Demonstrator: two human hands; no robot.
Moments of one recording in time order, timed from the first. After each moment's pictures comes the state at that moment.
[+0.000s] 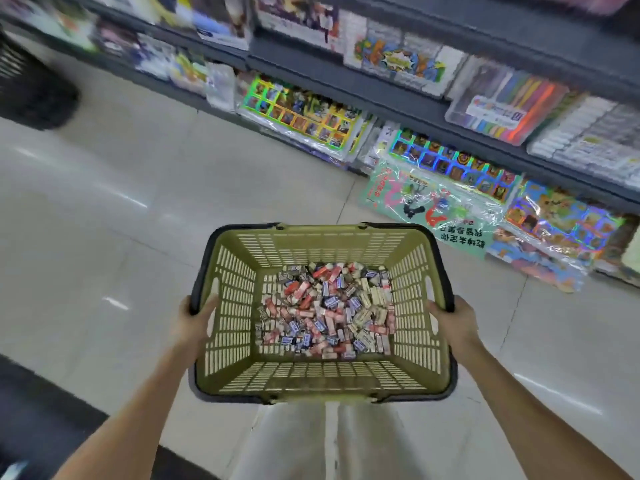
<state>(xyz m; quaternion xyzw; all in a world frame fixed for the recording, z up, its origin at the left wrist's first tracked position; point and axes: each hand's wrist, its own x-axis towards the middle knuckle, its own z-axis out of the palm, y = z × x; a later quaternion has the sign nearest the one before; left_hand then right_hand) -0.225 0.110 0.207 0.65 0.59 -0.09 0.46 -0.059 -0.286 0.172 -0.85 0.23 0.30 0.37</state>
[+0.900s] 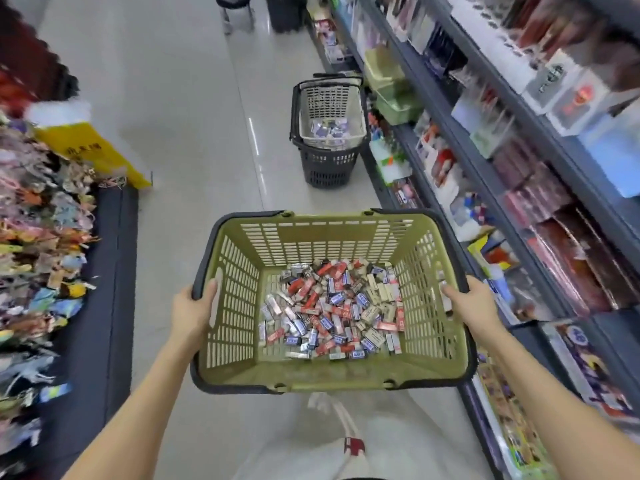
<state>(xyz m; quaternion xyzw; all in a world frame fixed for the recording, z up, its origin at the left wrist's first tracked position) -0.359 0.563 0.381 0.41 0.74 0.31 0.44 0.073 0.454 0.392 -0.84 -0.29 0.34 0.32</state>
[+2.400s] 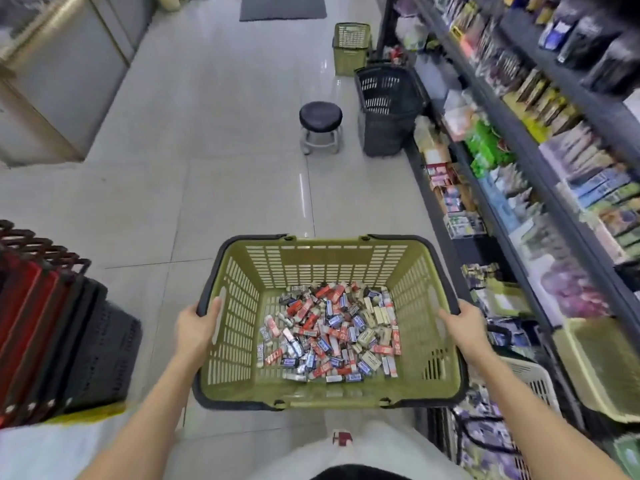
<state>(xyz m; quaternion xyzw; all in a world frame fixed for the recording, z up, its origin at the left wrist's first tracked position) -0.493 1.786 0.370 0.39 0.80 0.29 0.36 -0.048 1.750 0.340 -0.82 -0.35 0.36 0.29</state>
